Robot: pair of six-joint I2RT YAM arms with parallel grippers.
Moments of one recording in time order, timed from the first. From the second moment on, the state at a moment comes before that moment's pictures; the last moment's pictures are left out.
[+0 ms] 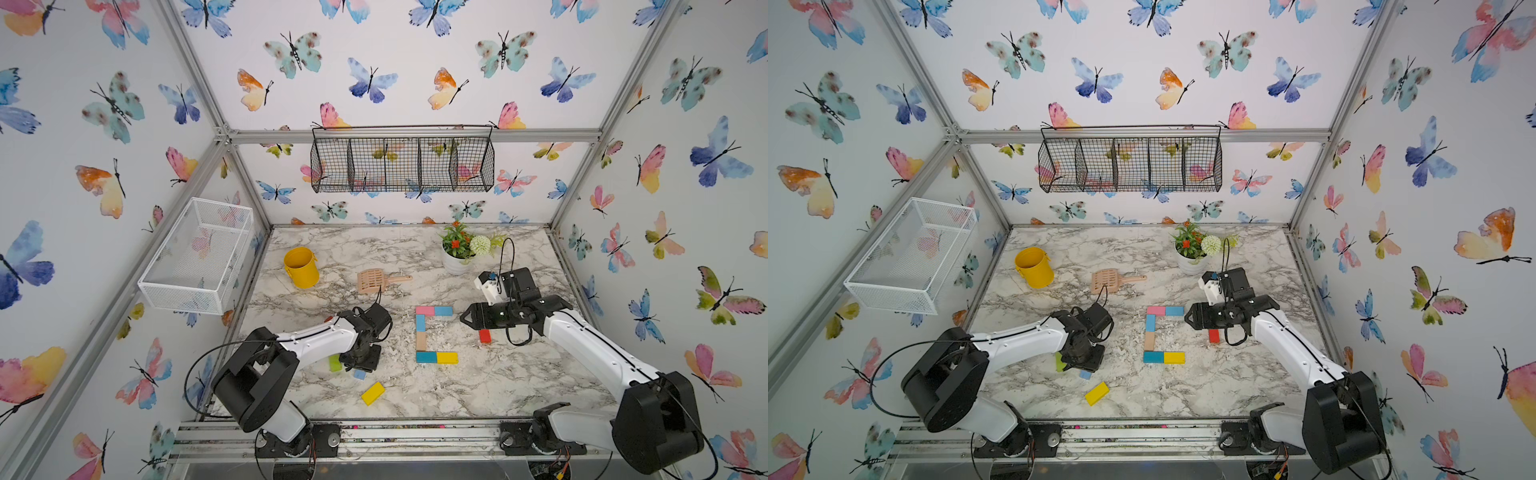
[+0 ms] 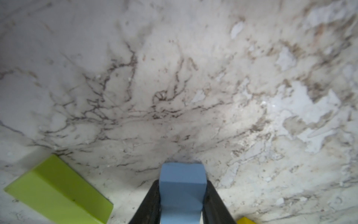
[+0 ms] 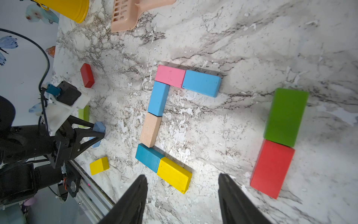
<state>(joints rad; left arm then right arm) -0.74 1.53 0.81 -0.78 -0.02 -0.48 0.34 1.27 0.86 -0.61 -0.43 0.21</state>
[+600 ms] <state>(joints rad) -0.78 1.45 0.92 -0.82 0.00 -0.47 0.34 1.26 0.86 -0.61 -0.42 0.23</state>
